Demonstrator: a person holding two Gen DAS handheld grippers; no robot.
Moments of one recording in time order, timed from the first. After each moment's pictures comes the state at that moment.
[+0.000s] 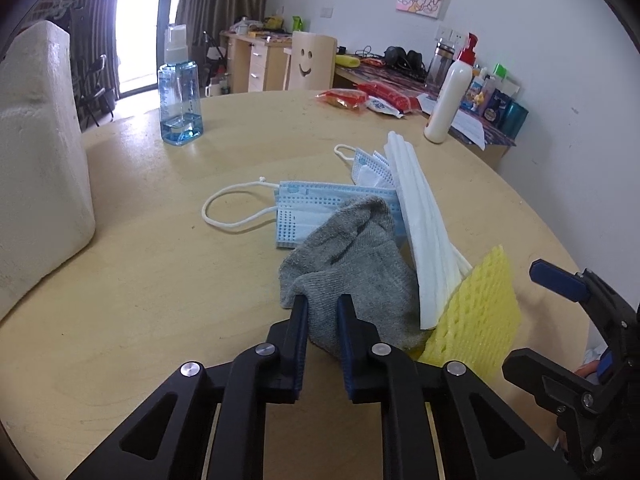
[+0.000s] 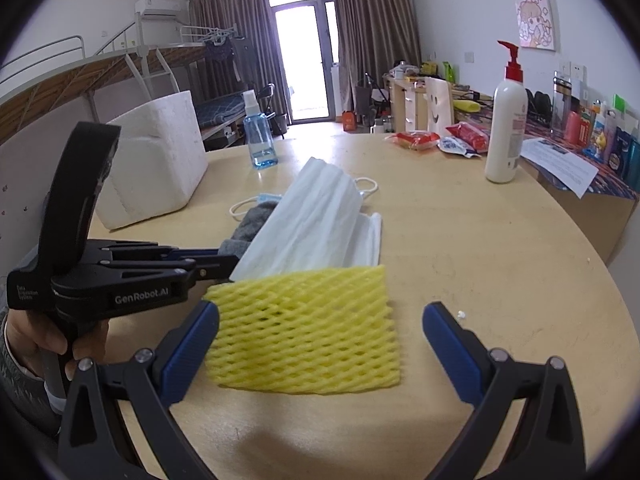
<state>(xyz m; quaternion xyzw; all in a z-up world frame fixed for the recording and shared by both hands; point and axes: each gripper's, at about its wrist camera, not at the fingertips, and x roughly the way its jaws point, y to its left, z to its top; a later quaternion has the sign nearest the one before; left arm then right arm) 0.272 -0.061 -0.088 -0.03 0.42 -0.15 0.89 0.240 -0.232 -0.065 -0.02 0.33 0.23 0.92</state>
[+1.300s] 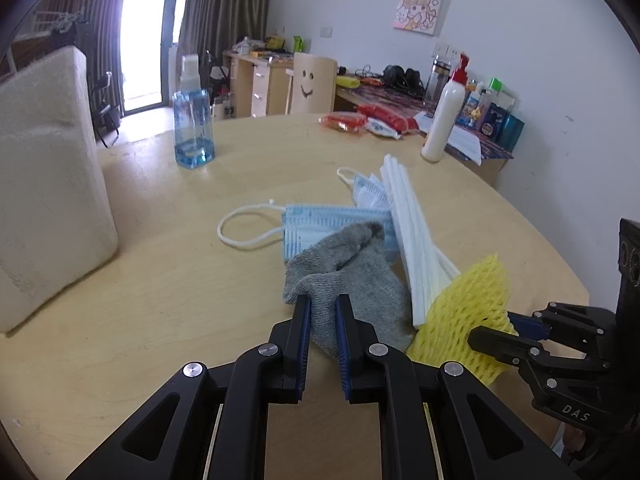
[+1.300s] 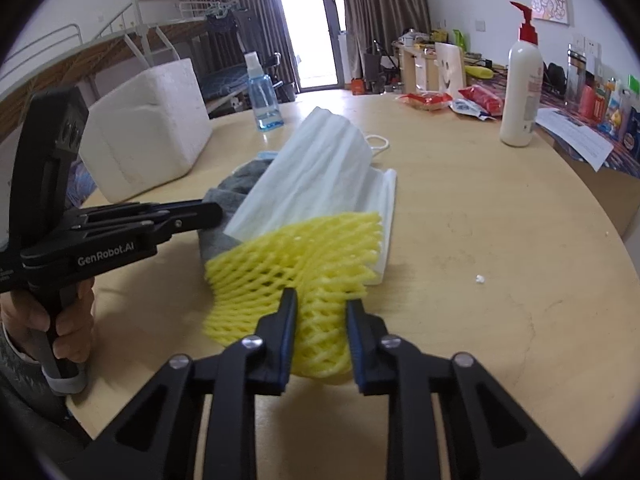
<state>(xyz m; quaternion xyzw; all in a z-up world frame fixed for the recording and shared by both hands) 0.258 -0.052 -0.076 -0.03 0.39 -0.15 0.91 0.243 -0.234 -0.077 -0.02 0.39 0.25 0.89</state>
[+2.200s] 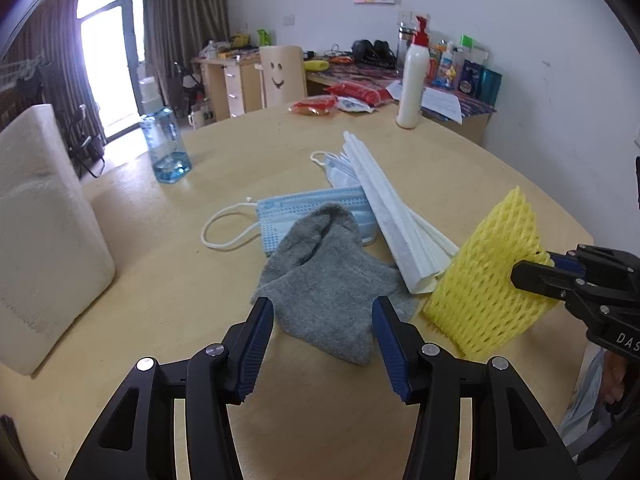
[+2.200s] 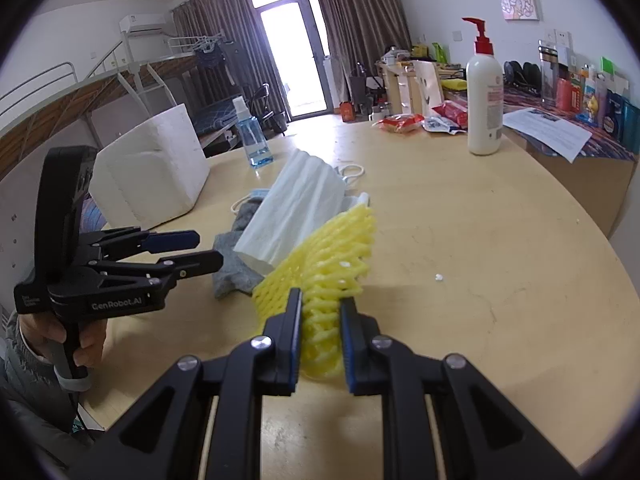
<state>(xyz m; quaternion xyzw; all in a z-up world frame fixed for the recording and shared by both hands) 0.247 -0.067 -0.069 0.06 0.40 -0.17 0.90 0.228 -0.261 -0.058 0.03 0.35 0.23 0.91</state>
